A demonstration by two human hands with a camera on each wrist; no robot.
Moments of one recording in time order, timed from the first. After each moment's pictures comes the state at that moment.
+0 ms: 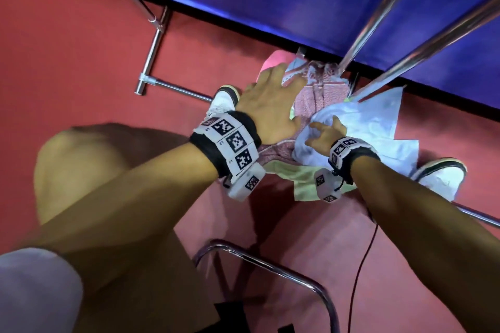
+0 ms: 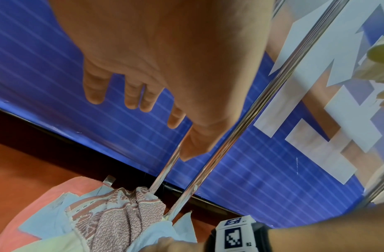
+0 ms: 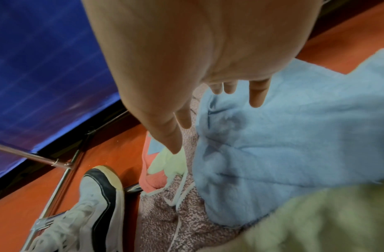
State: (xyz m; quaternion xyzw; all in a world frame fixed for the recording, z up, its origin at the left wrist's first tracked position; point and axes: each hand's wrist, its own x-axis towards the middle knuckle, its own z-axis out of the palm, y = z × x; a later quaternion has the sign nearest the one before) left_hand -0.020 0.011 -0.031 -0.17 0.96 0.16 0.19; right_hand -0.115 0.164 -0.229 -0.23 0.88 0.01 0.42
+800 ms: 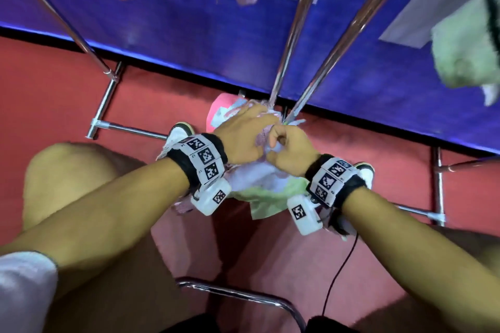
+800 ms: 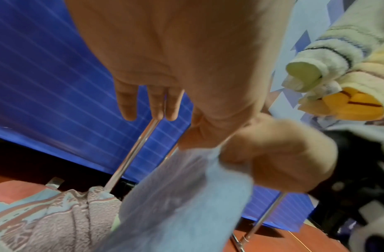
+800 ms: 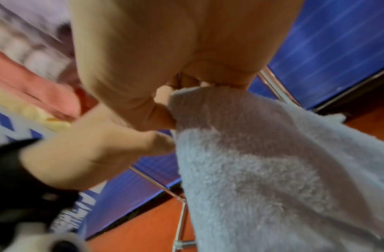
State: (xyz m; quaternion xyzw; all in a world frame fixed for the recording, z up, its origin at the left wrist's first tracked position) left_hand -0.007 0.054 0.004 -0.01 0.94 0.32 0.11; right_hand -0.080 0.210 -0.030 -0.31 0.79 -0.43 0.29
